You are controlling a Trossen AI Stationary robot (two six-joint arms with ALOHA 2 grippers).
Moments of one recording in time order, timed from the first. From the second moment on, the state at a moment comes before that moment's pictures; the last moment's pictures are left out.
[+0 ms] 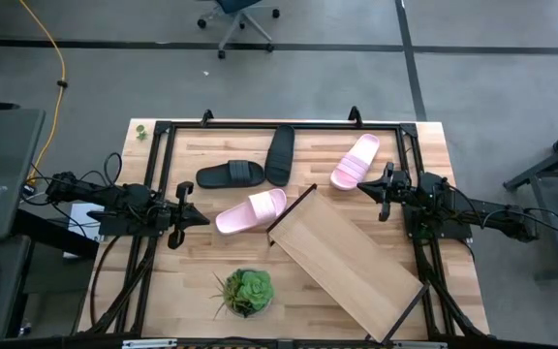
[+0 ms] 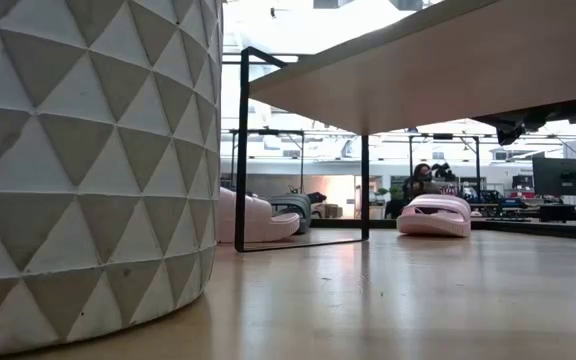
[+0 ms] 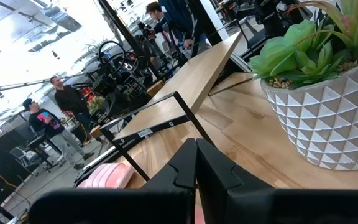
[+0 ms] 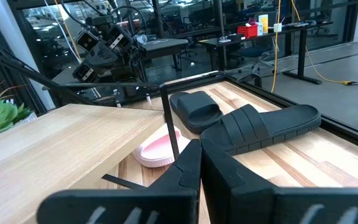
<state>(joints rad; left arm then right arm) -0.13 0.03 0.01 0.01 0.01 0.60 -0.23 0.06 0.01 0.00 -0.01 0.16</state>
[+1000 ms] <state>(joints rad) -0.13 0.03 0.01 0.01 0.00 0.64 -0.23 0.06 0.01 0.00 -0.01 0.16</state>
